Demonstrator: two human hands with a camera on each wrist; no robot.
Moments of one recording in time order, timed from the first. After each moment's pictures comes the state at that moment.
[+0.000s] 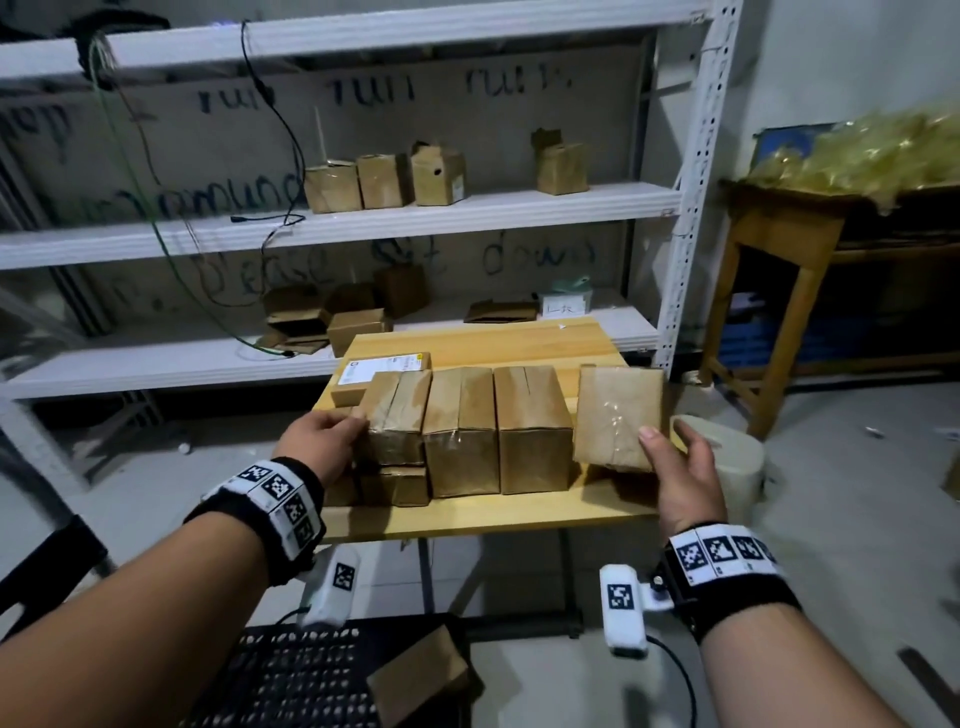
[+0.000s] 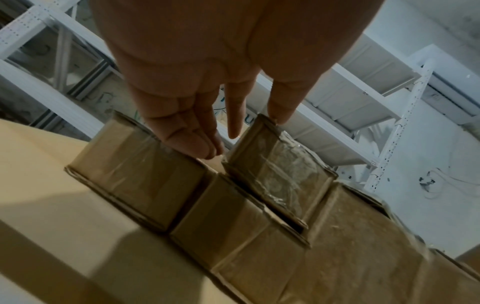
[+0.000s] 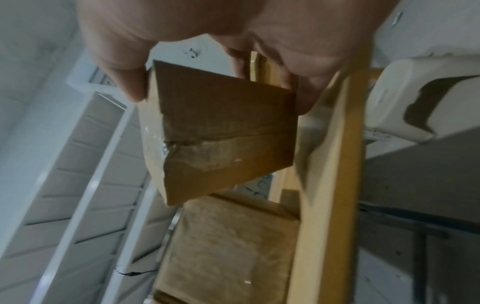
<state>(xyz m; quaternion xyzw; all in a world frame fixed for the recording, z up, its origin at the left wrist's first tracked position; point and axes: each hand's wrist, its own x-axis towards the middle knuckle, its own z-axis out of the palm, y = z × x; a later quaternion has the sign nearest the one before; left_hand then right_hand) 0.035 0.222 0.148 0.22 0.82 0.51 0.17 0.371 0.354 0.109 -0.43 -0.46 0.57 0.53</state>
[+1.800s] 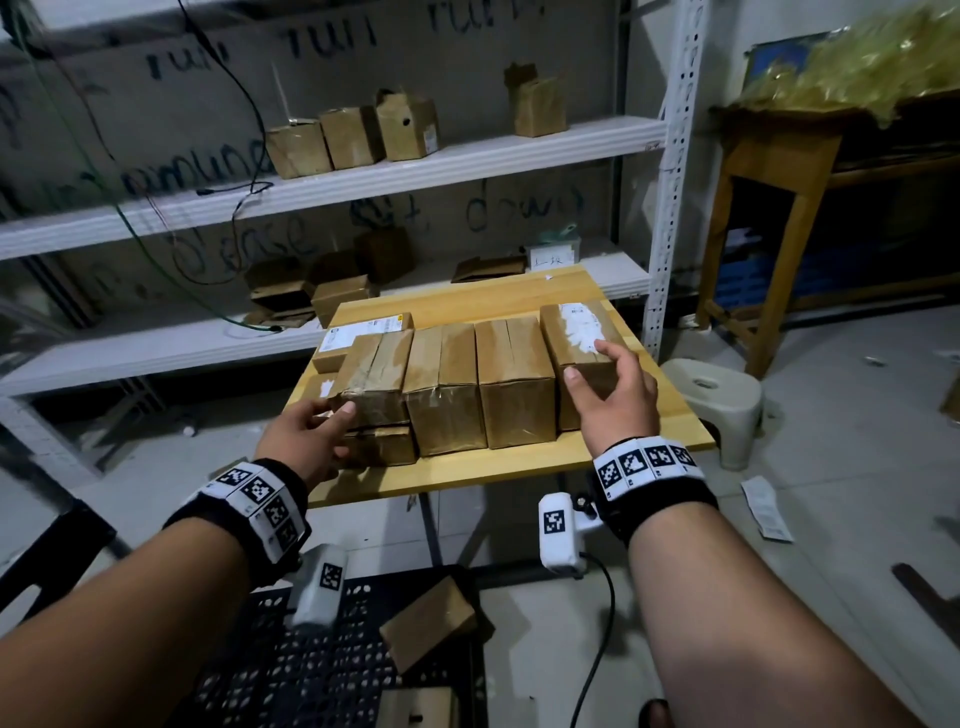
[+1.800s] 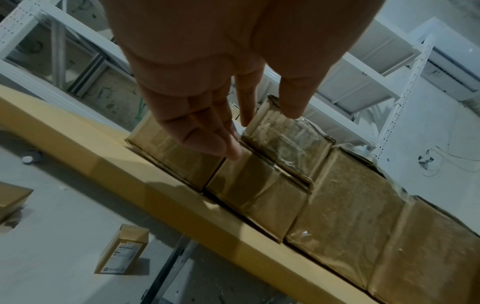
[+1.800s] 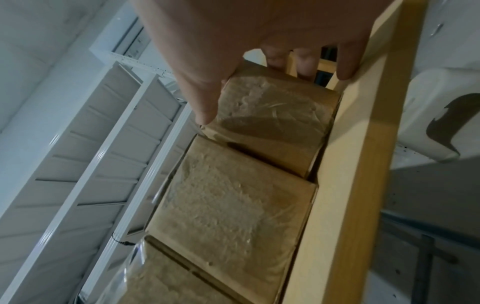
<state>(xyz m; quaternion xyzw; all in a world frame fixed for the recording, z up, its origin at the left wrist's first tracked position) 0.056 0.201 0.125 0.25 0.78 0.52 0.21 0.328 0.374 0.091 -0.53 -0.60 0.40 0.45</state>
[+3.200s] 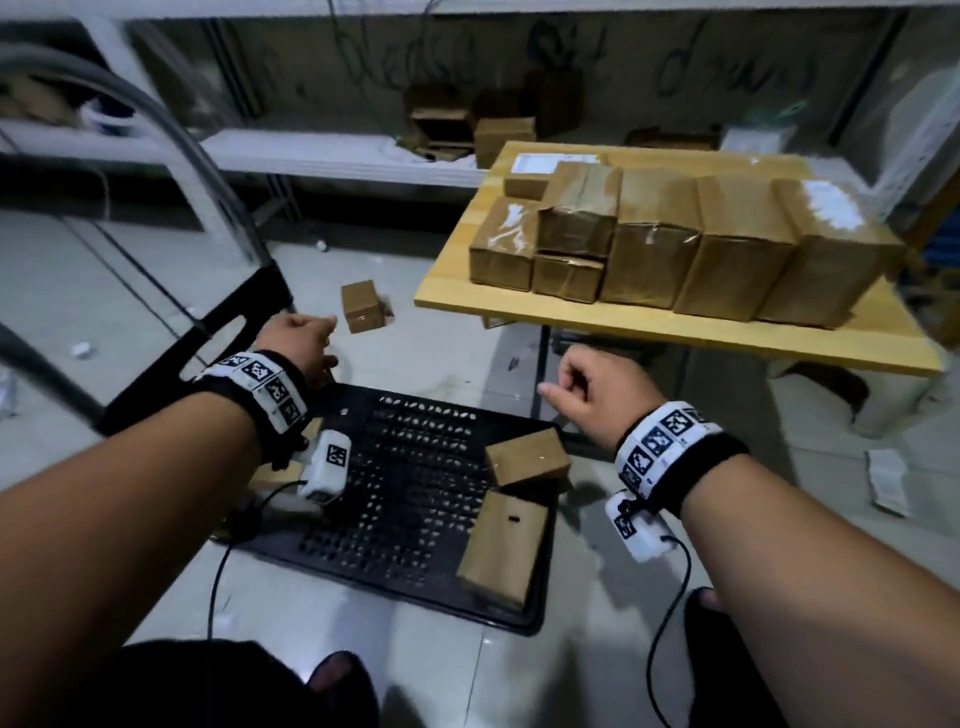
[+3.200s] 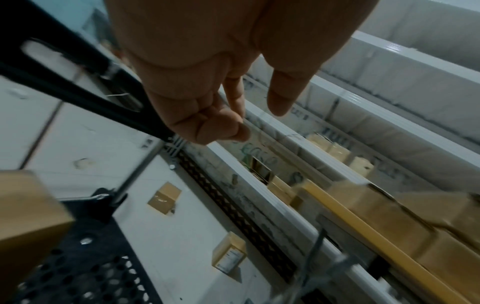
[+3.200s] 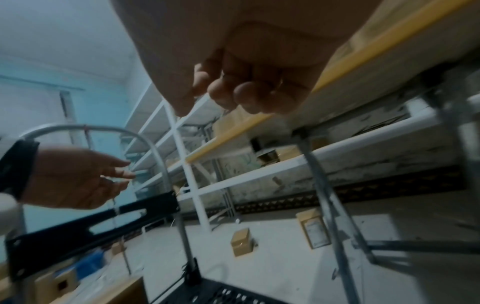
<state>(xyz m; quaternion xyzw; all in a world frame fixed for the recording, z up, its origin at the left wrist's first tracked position) -0.048 -0.011 0.052 0.03 0.79 0.58 0.19 0.240 0.207 0.038 -0.24 -0.93 0.26 0.14</state>
